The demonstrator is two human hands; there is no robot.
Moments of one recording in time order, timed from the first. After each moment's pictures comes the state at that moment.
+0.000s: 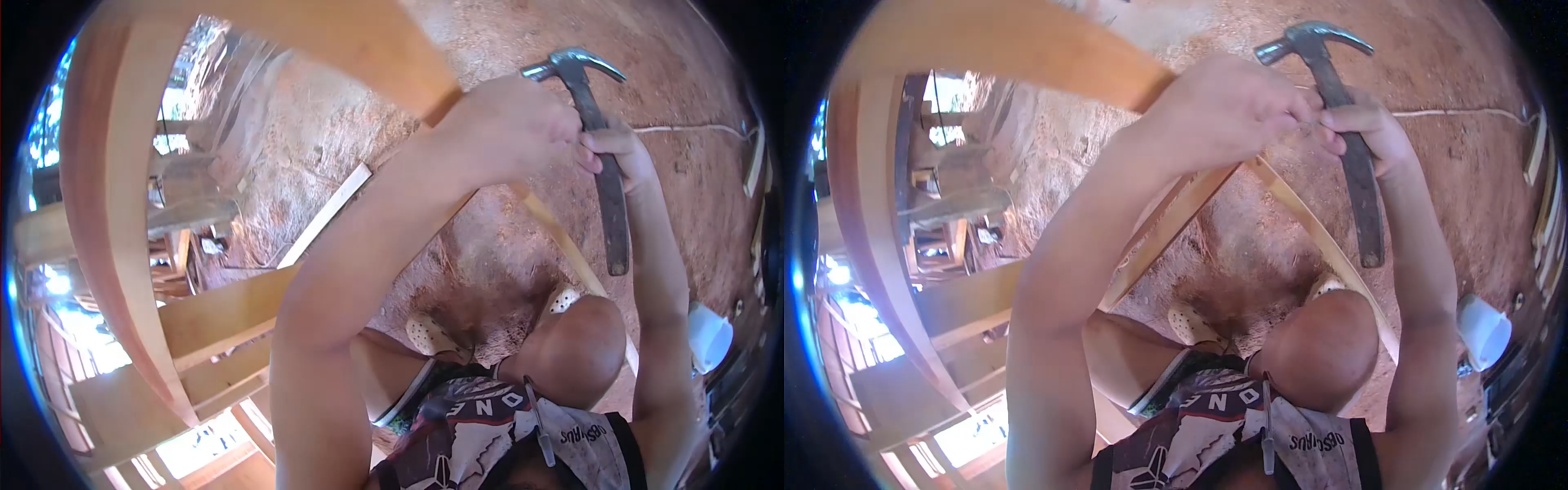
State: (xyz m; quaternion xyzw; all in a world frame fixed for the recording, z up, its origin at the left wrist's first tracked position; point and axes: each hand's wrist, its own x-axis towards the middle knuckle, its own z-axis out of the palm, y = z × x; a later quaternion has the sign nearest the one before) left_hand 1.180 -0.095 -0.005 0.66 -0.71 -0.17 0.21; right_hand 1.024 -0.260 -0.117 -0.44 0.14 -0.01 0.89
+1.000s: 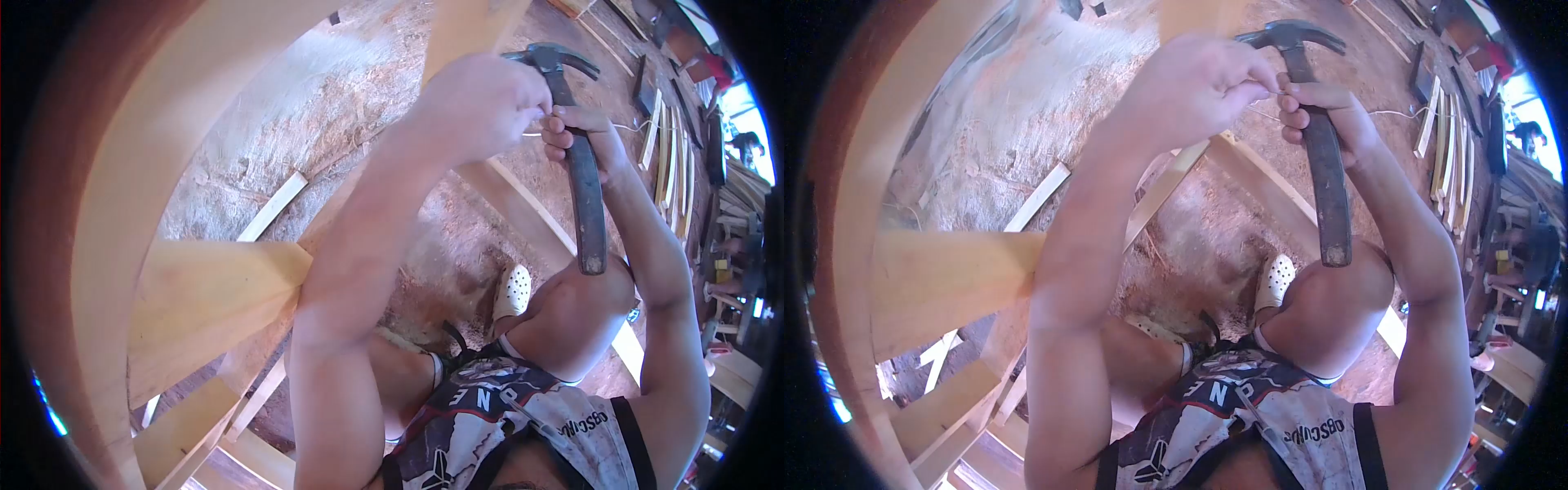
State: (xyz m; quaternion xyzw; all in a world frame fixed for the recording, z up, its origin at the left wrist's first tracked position) left_hand 1.191 0.027 0.026 0.58 -0.67 -0.02 0.45; right_hand 1.017 -0.137 0.018 -0.44 0.19 -0.03 0.88
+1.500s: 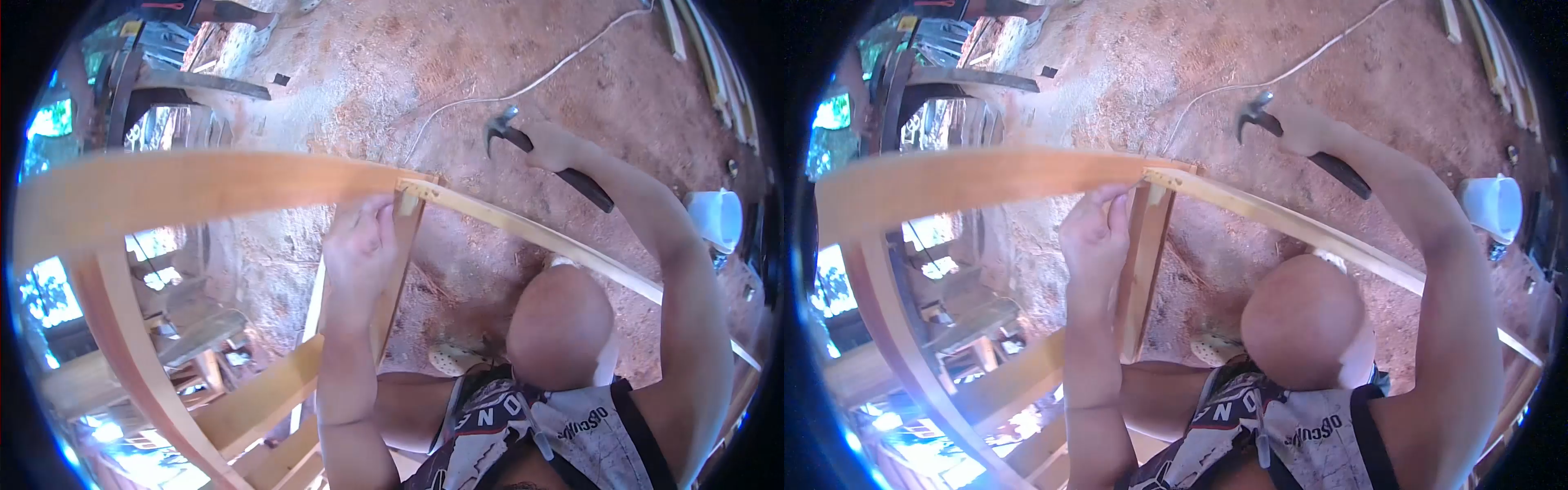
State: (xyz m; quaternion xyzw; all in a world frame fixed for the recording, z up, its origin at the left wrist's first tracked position) left_hand 1.153 0.001 -0.046 0.81 -0.55 0.02 0.21; right_hand 0.952 -0.272 -0.186 -0.88 0.26 0.04 0.40
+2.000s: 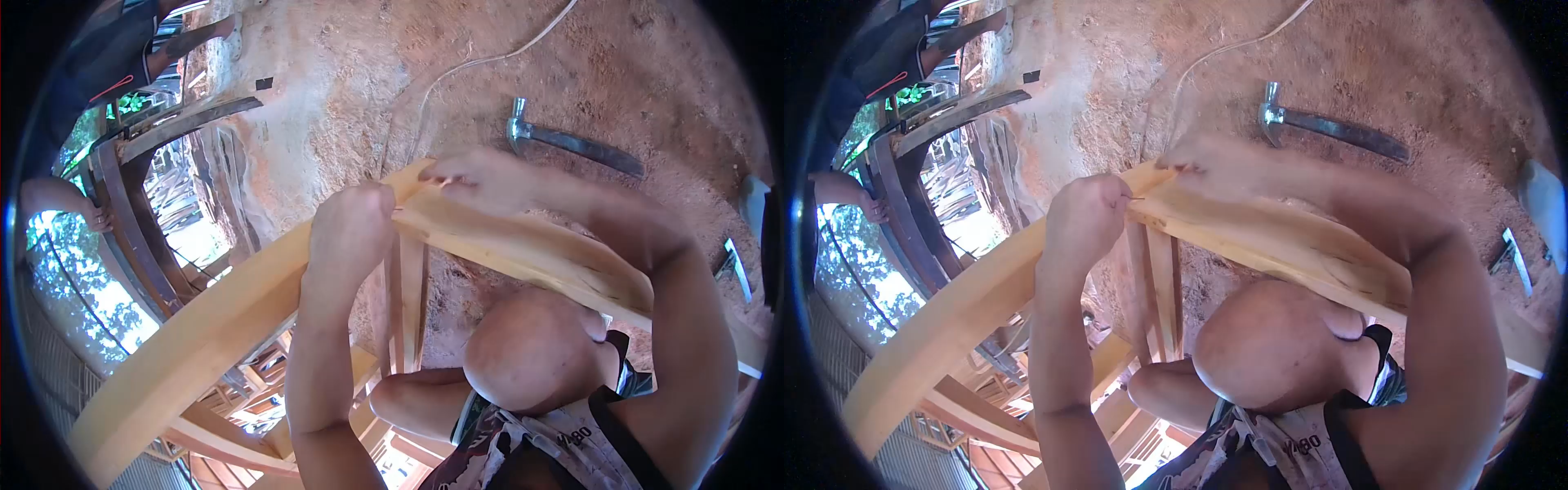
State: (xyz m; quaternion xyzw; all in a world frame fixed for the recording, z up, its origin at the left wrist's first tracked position) left_hand 1.188 -0.137 -0.063 0.72 -0.62 -0.17 -0.26; right_hand 1.032 -0.218 -0.244 -0.71 0.06 -0.16 0.68
